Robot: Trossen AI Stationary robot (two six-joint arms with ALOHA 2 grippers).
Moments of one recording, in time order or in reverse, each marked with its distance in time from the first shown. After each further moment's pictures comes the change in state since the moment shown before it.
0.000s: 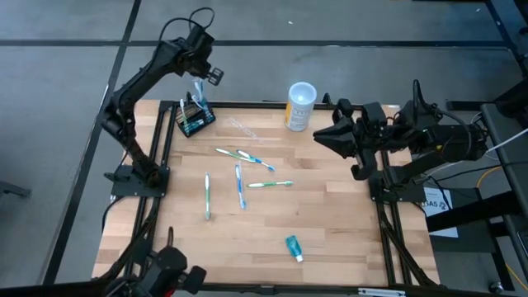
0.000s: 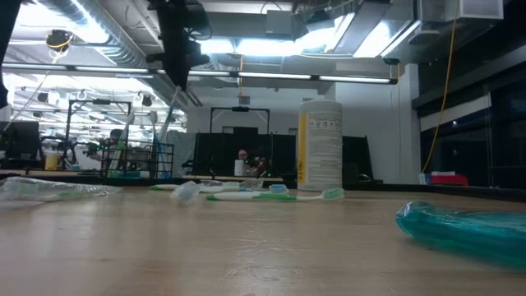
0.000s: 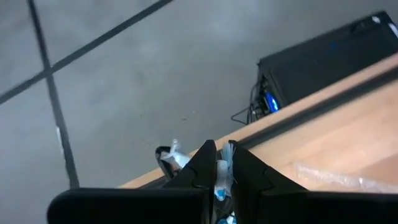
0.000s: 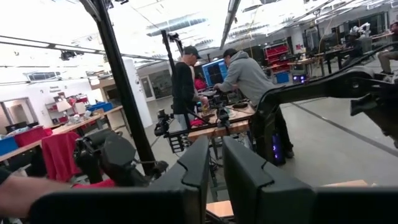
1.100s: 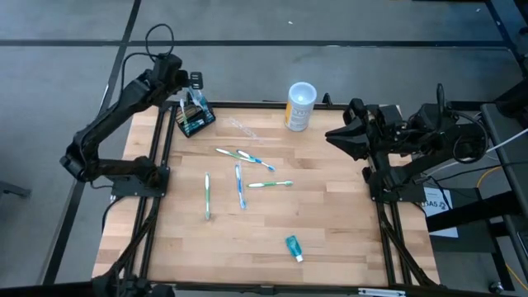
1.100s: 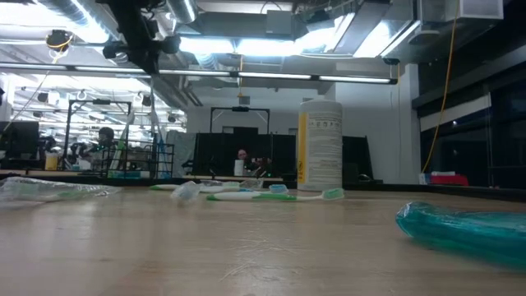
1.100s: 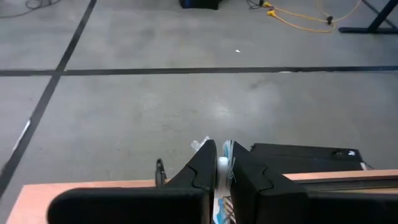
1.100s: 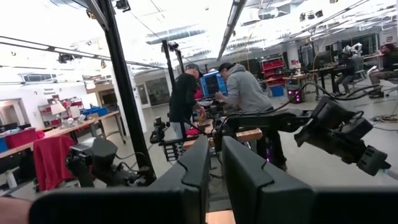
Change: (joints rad) left arm 0.007 -0.527 -0.618 0.475 -0.137 -0.317; right arm 0.084 -0.045 0.000 0.000 0.097 -0.077
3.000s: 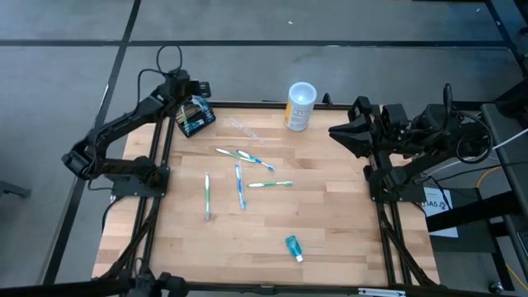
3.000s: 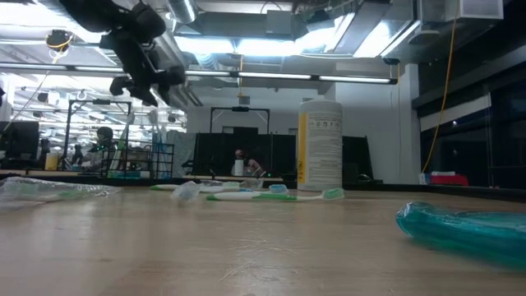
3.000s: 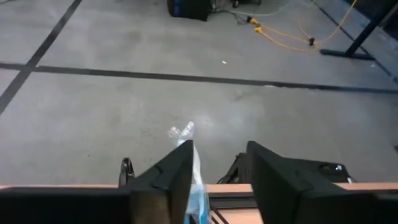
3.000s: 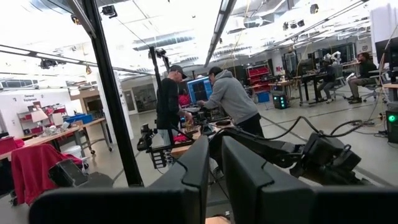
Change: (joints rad) left arm 0.010 0.025 -0.343 0.465 0.036 -0.039; right arm 0.033 -0.010 0.000 0.011 0.093 -0.027
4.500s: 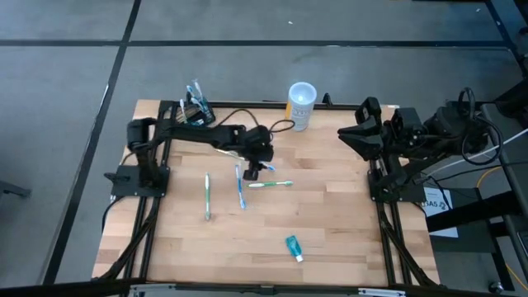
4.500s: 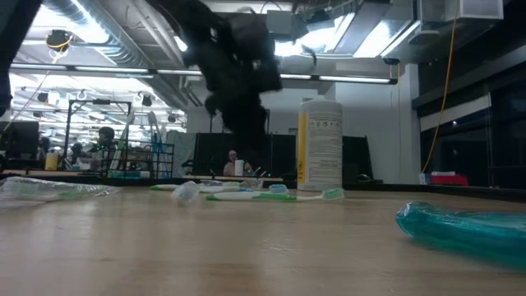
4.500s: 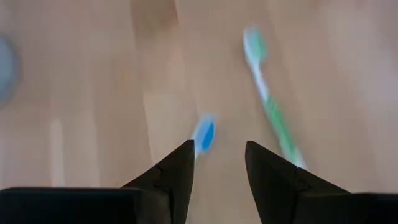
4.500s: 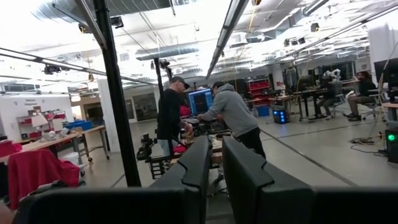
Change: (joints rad) left arm -0.734 0.654 0.390 -0.187 0.565 0.810; right arm 0.088 -0.015 0.000 0.053 0.077 -0.085
